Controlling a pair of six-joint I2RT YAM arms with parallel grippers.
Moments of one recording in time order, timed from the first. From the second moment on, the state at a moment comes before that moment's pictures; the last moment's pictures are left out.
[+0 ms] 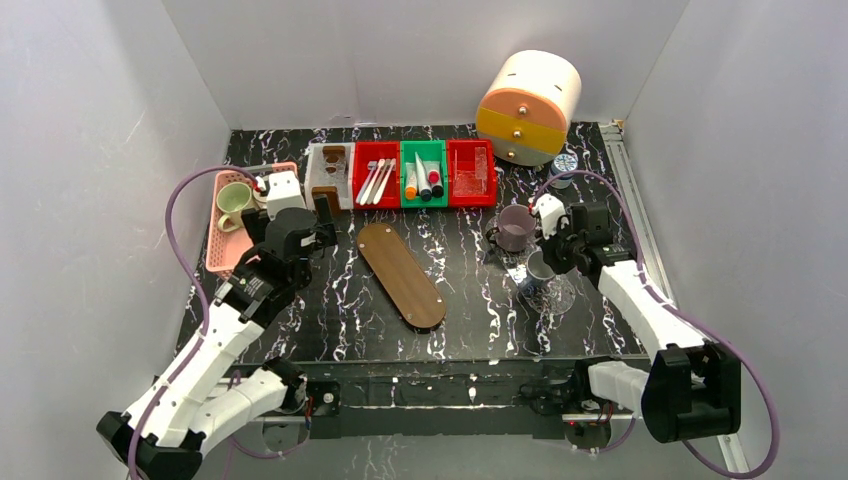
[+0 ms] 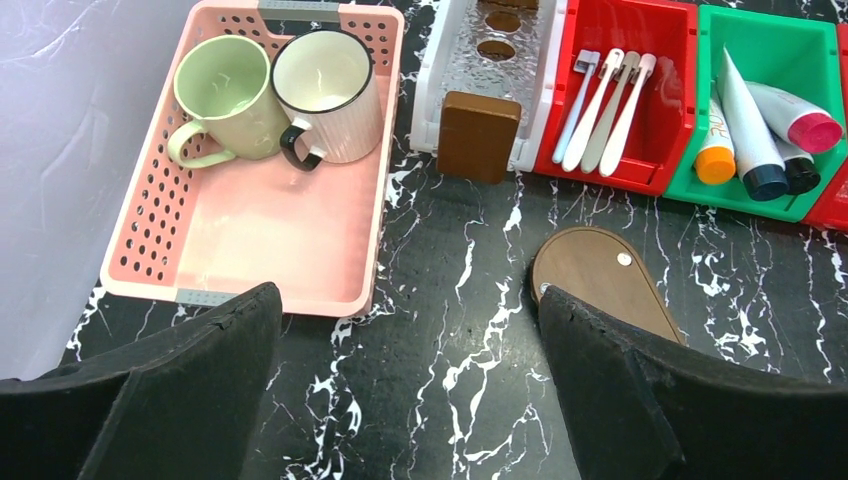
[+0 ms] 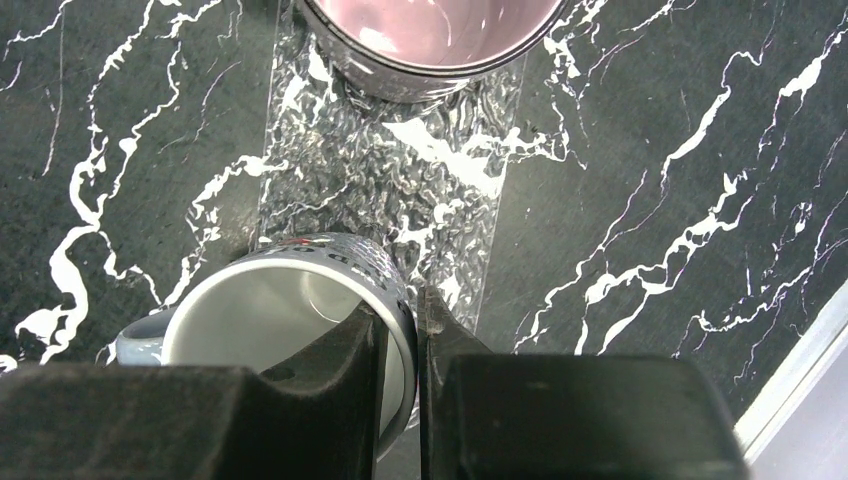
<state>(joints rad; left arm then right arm) -0.55 0.85 0.95 -0.58 -0.75 -0.30 0.18 1.13 0.72 -0.46 -0.19 -0.44</state>
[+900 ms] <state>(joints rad) -0.57 0.81 0.94 -0.59 -0.82 -0.29 0.06 1.26 0.71 -0.33 -0.33 -0.43</state>
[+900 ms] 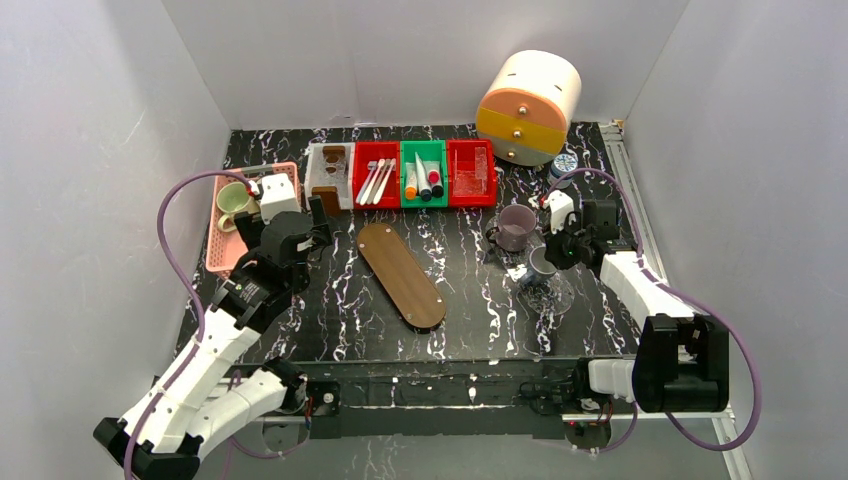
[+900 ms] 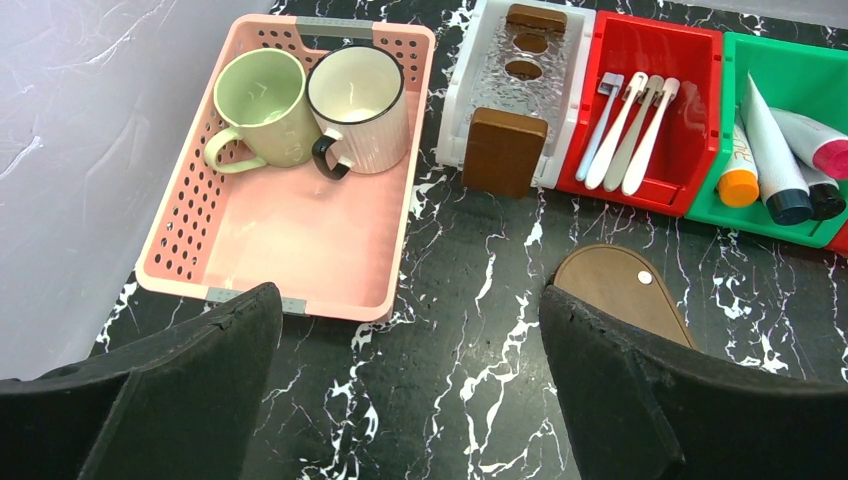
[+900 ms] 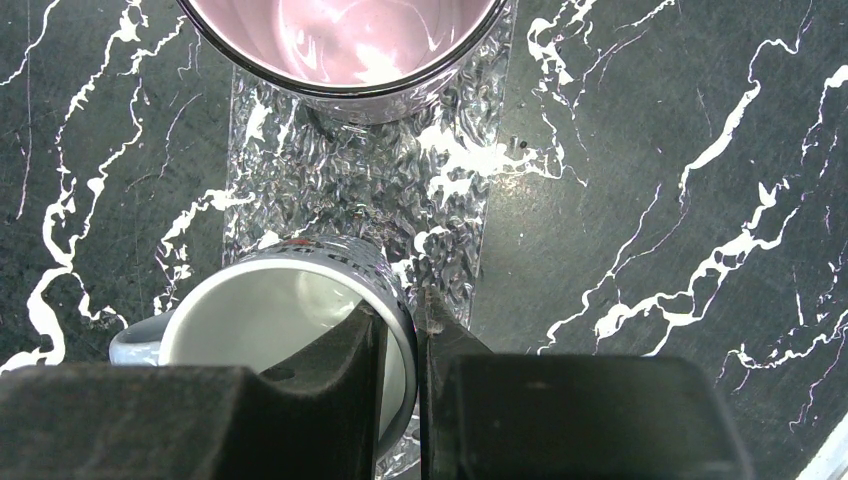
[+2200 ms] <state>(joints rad) -0.53 0.87 0.94 -0.58 -0.79 -0.29 0.06 1.01 0.78 -0.34 -0.20 -0.28</state>
